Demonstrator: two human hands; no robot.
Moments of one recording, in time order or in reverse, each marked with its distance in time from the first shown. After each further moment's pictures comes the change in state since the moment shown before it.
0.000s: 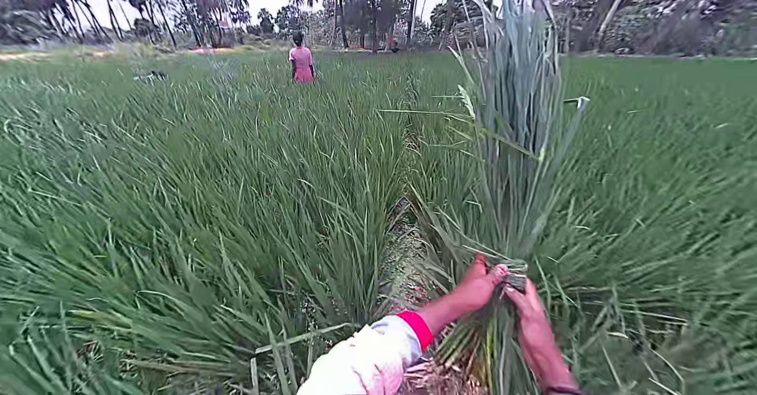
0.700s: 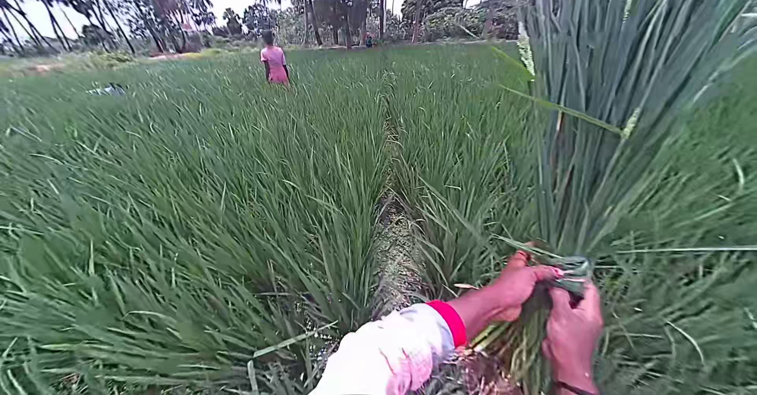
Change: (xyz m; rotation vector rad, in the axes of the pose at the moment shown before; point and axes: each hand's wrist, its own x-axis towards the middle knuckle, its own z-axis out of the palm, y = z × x) left_hand -0.013 0.018 0.092 -0.456 -0.229 -0.068; right_hand -0.038 -0.018 -0.050 -0.106 0.515 -0.254
